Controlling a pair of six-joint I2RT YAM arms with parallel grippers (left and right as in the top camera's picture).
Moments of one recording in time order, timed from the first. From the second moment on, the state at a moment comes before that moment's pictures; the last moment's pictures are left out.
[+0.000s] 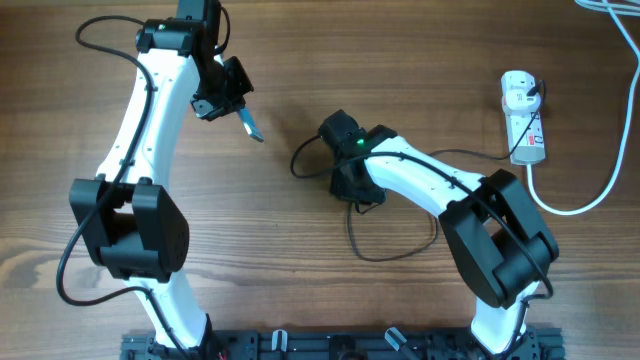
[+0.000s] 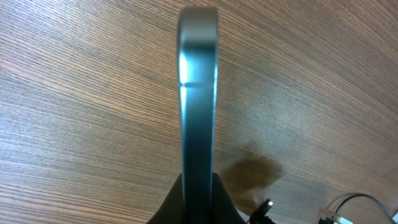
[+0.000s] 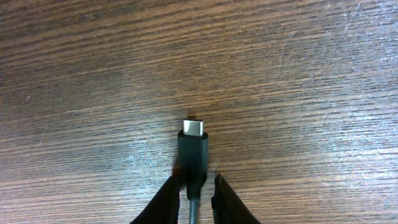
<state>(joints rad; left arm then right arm) -0.12 1.99 1.85 -1.22 0.14 -0.57 0.64 1.98 1.26 -0.78 -0.03 0.81</state>
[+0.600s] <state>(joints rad) -0.12 1.99 1.85 -1.22 0.14 -0.57 0.64 1.98 1.27 -0.80 -0.05 0.80</state>
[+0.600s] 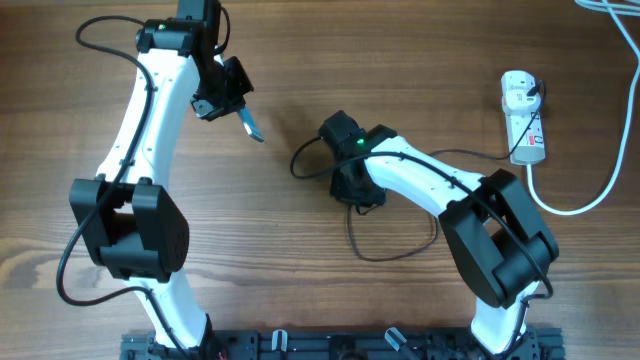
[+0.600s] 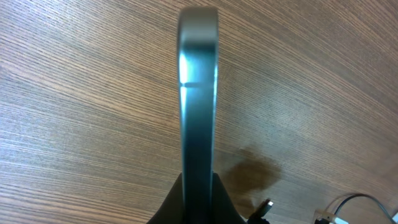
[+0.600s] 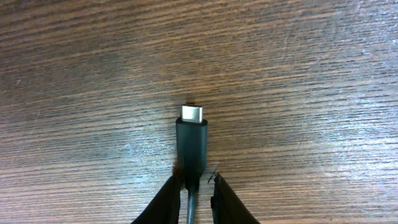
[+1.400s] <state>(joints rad) -0.12 1.99 1.85 -1.20 0.17 -0.55 0.64 1.98 1.27 -0.78 -0.03 0.74</state>
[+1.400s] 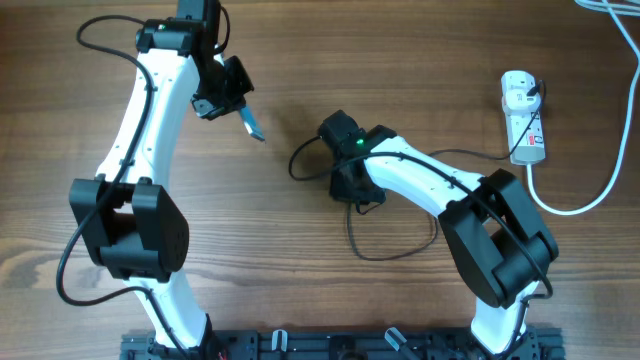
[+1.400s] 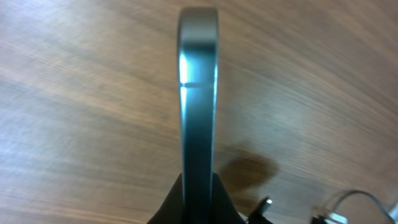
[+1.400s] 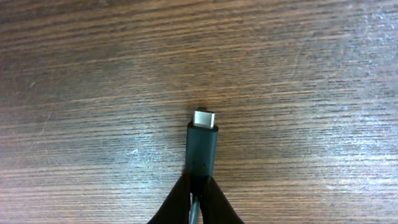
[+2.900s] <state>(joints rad) -0.31 1.66 1.85 -1.00 0.65 -0.32 0.73 1.30 1.31 -0.89 -0.22 0.43</state>
